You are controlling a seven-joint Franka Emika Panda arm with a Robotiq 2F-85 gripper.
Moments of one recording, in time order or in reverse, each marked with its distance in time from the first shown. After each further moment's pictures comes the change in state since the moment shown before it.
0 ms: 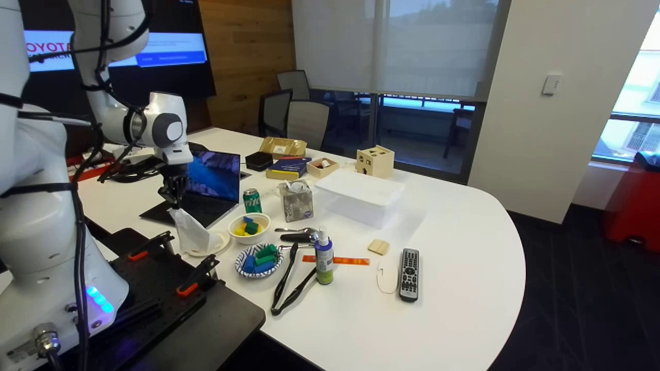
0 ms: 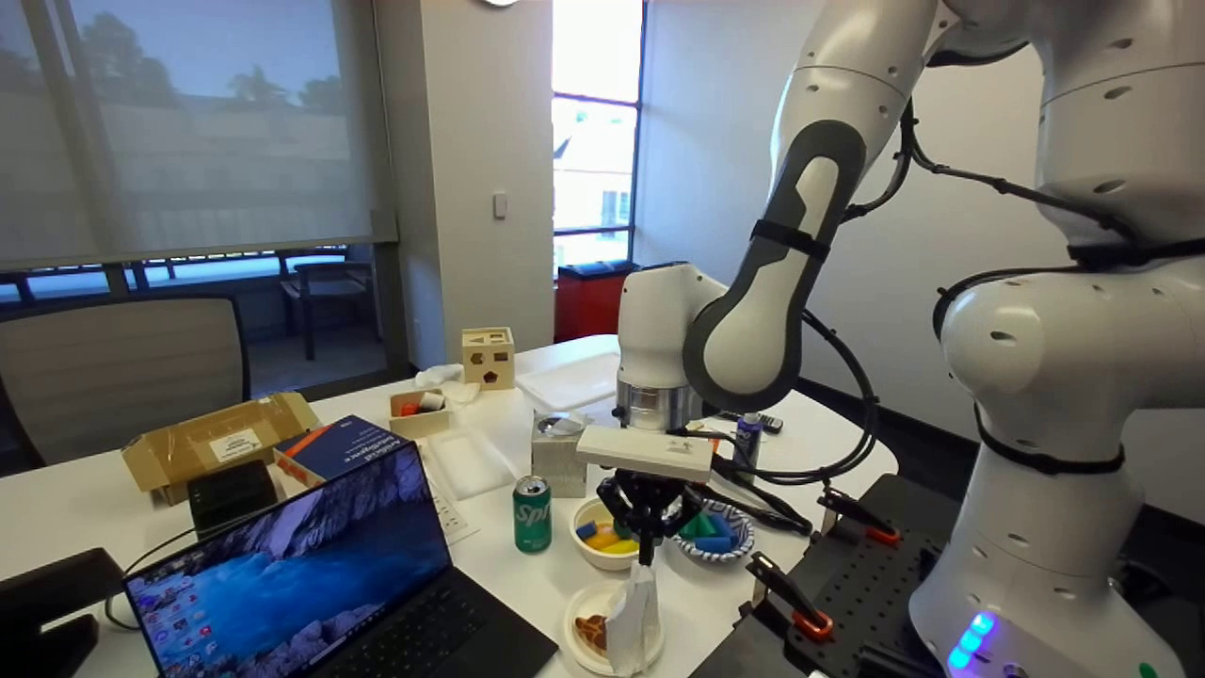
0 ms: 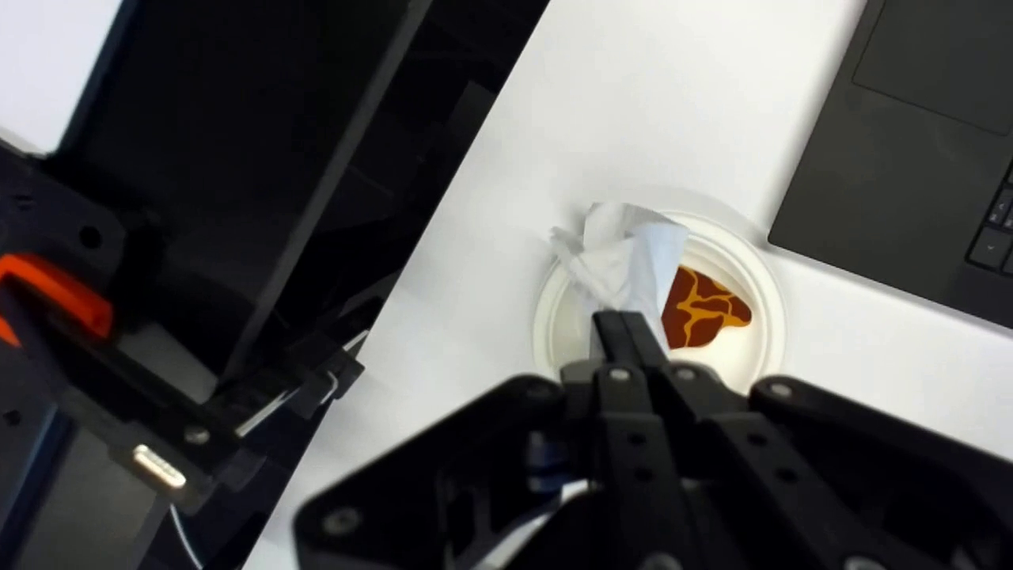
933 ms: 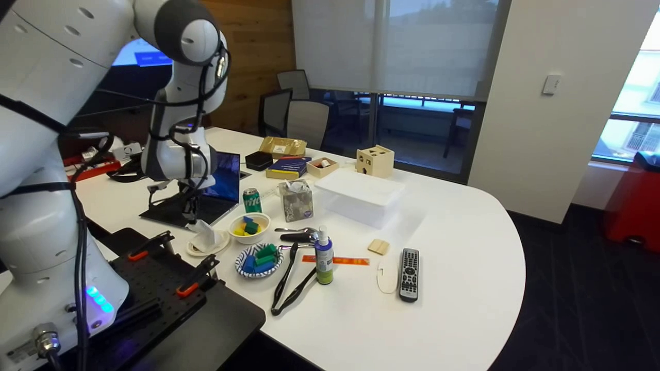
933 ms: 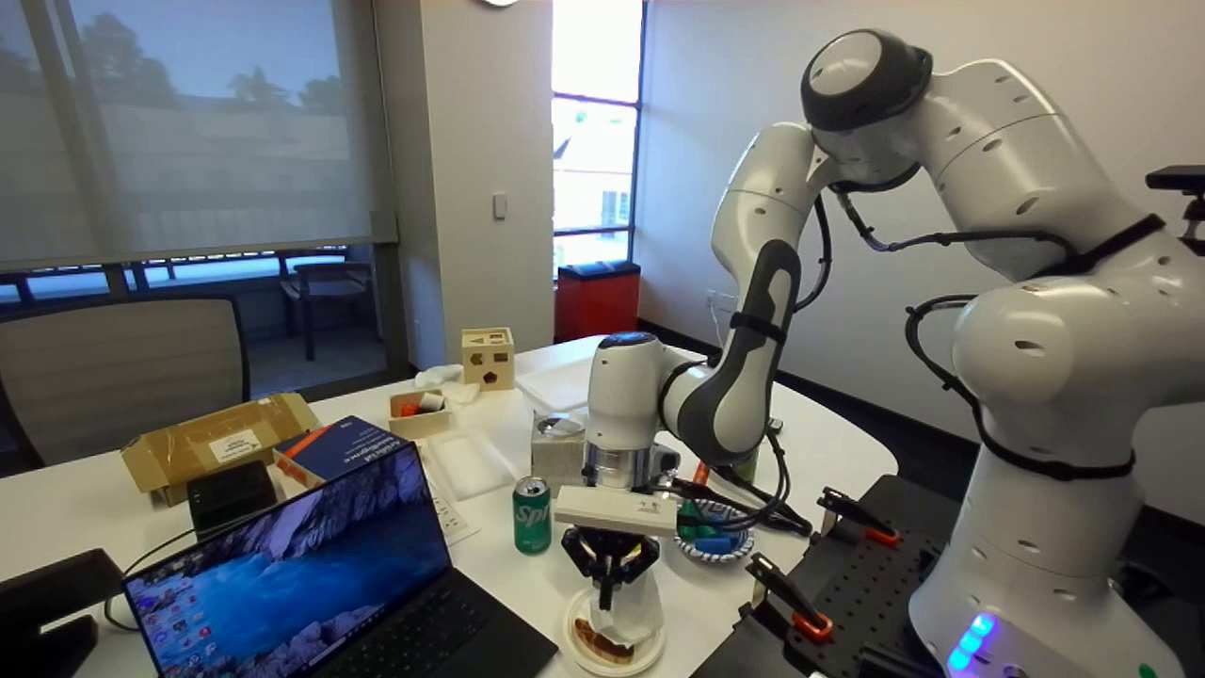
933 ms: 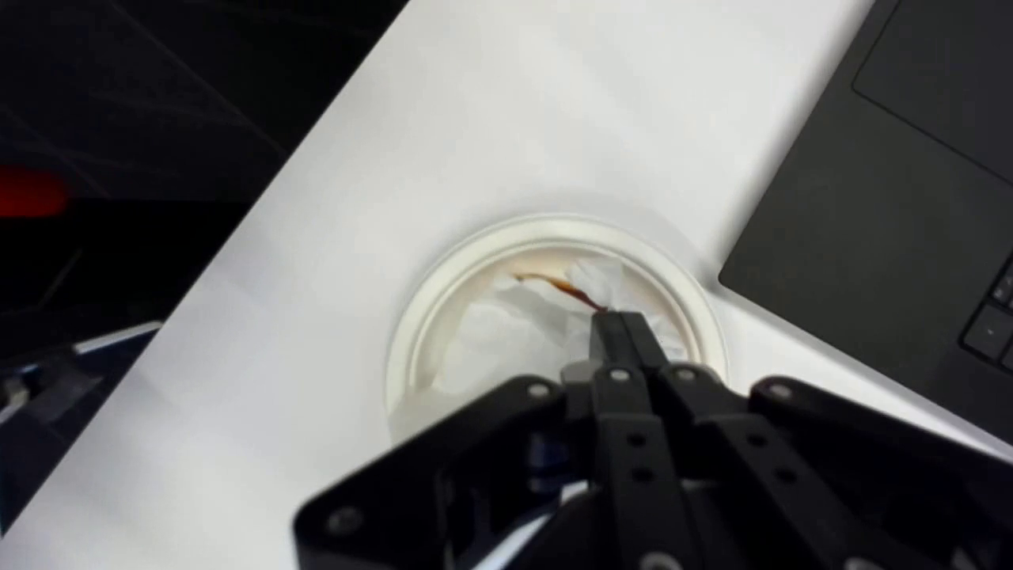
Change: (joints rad) arm 0.133 -0.529 -0.319 0.322 -0.865 -0.017 0.382
